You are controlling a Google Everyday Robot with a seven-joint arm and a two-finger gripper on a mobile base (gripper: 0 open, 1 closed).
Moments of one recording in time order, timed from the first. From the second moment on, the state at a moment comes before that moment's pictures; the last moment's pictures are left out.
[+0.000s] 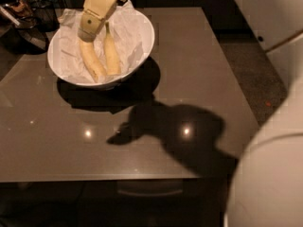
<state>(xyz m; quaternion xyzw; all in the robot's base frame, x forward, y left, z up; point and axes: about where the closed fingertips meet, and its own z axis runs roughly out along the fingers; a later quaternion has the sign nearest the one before) 0.563 0.082 1.038 -0.60 0.77 0.13 0.20</state>
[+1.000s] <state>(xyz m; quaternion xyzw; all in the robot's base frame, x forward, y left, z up) 0.593 0.121 1.021 -0.58 0.77 0.18 0.20</state>
